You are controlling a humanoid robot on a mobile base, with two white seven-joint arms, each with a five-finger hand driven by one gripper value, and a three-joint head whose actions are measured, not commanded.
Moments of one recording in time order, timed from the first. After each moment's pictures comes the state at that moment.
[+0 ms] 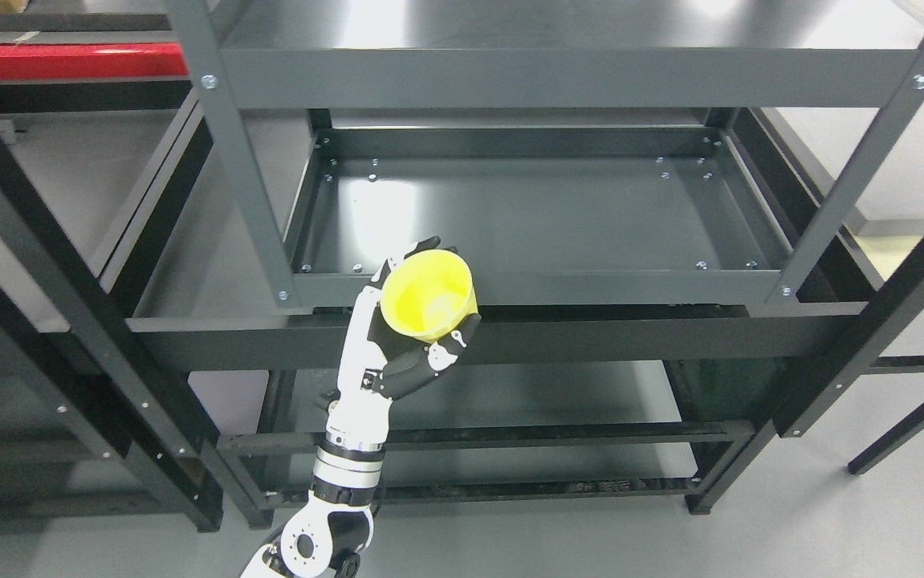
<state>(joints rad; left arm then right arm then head) -0.28 0.00 -0.35 -1.55 0.29 -0.60 0.00 0.00 0.00 0.00 -0.24 0.00 0.09 -0.12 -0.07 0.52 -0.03</state>
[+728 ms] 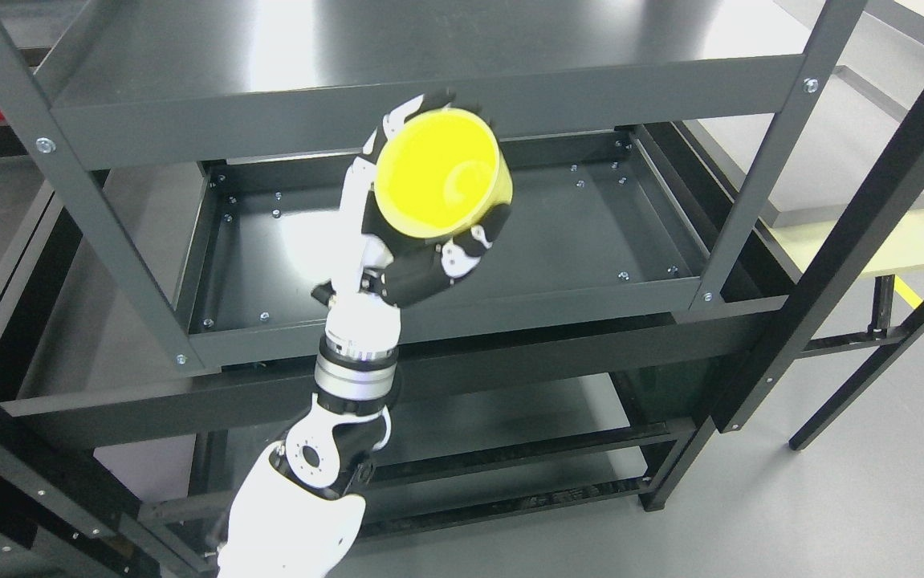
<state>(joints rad) -0.55 0.00 -0.38 -1.66 0.29 -0.64 0.00 0.00 0.00 0.00 -0.24 0.00 0.09 -0.11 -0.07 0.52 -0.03</state>
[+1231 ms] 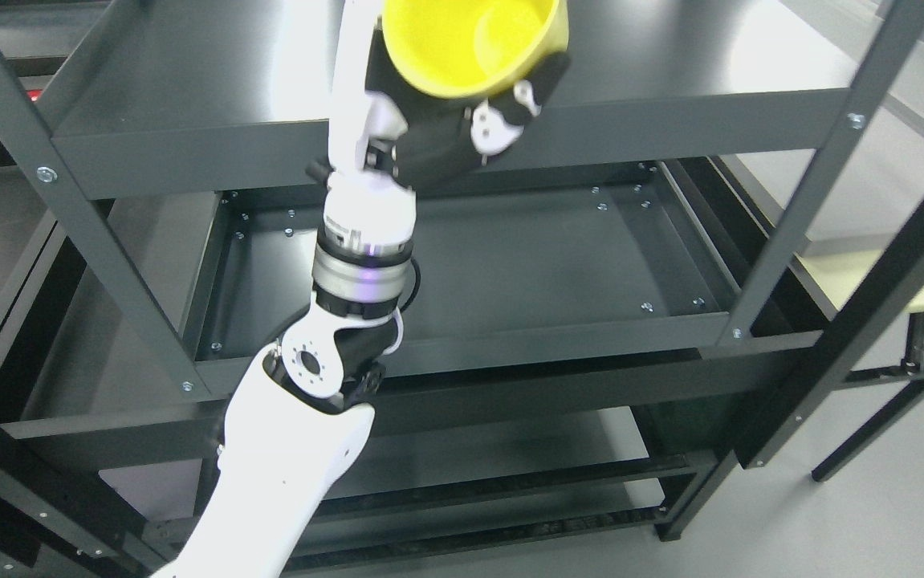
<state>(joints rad) -0.80 0.00 -0.41 -1.71 0.29 -0.50 0.07 0.00 0.00 0.00 -0.24 0.00 0.09 -0.12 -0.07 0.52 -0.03</state>
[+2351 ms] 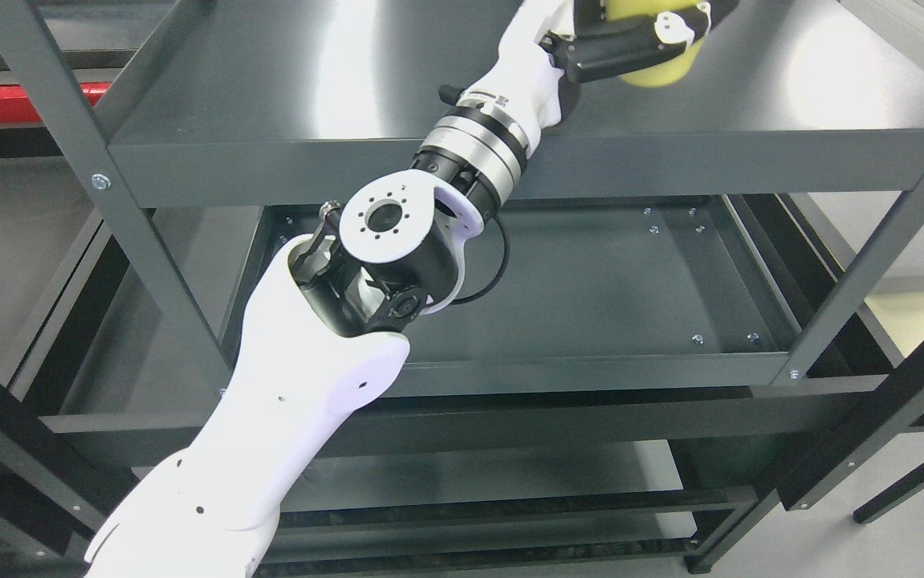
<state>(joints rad) -1.06 0.00 -0.54 -1.75 0.68 0.55 0.37 0.00 0.00 0.00 -0.24 0.00 0.09 -0.12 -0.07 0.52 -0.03</state>
